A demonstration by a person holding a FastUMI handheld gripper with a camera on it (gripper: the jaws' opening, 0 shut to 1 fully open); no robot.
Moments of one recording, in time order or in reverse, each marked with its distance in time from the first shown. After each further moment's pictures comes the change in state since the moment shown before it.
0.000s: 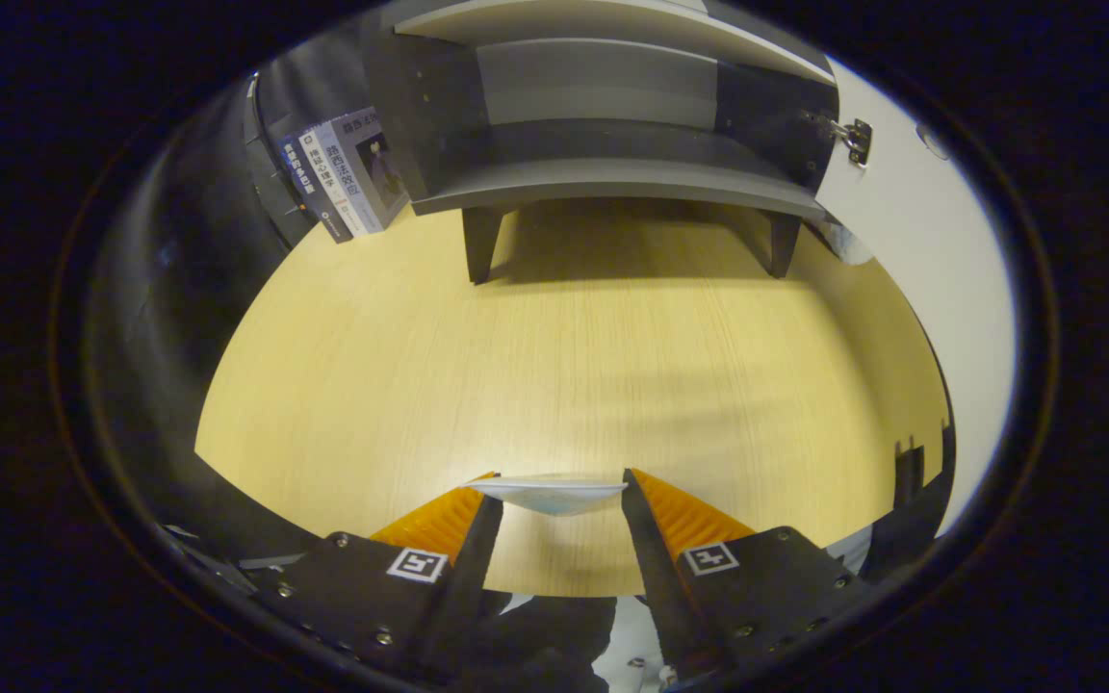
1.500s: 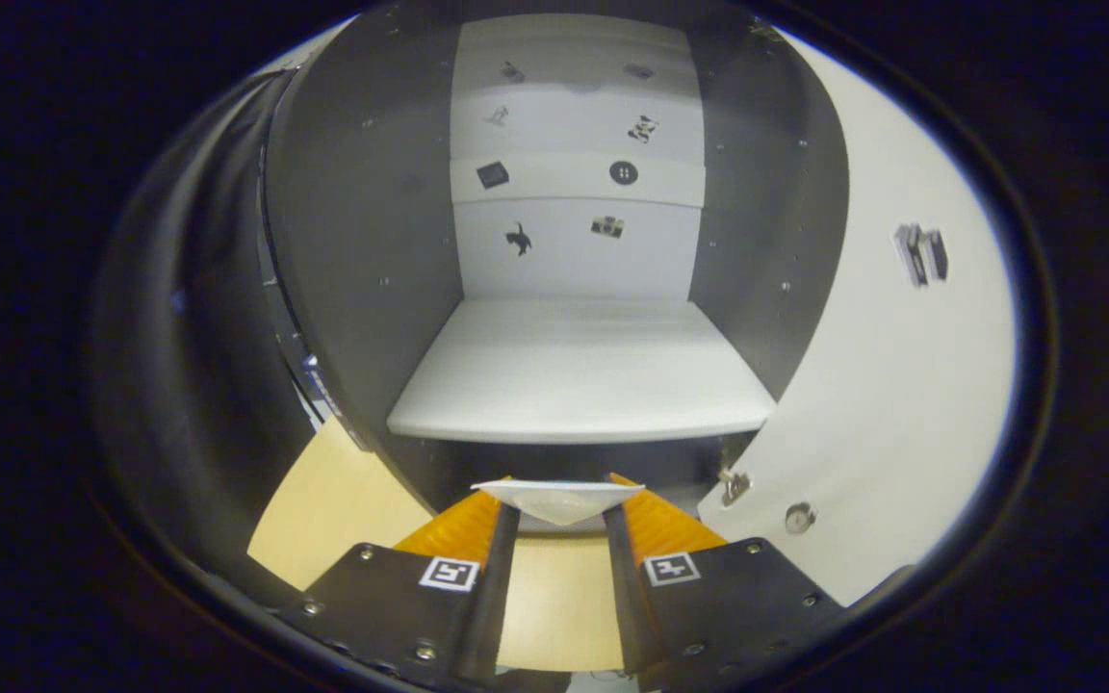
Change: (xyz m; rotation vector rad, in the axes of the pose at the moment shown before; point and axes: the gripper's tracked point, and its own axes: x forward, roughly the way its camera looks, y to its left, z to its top) arm -0.193 -0.046 0.311 -0.031 -0.455 0.004
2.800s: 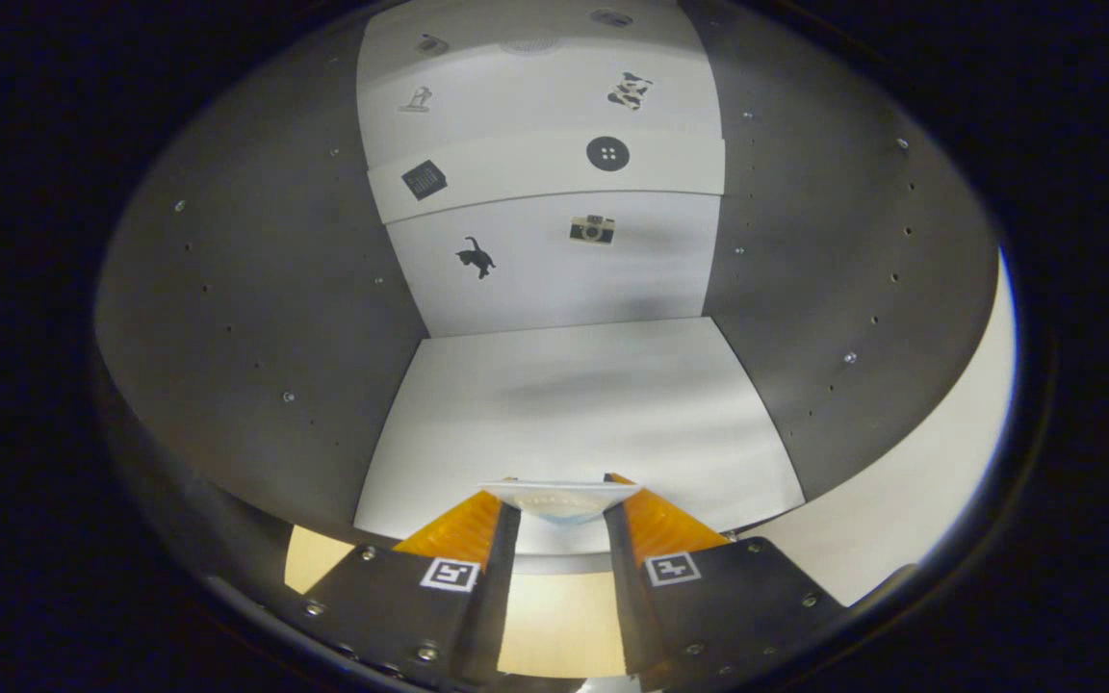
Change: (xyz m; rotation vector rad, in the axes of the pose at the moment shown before) arm 0.086 -0.021 0.057 0.070 0.154 0.012
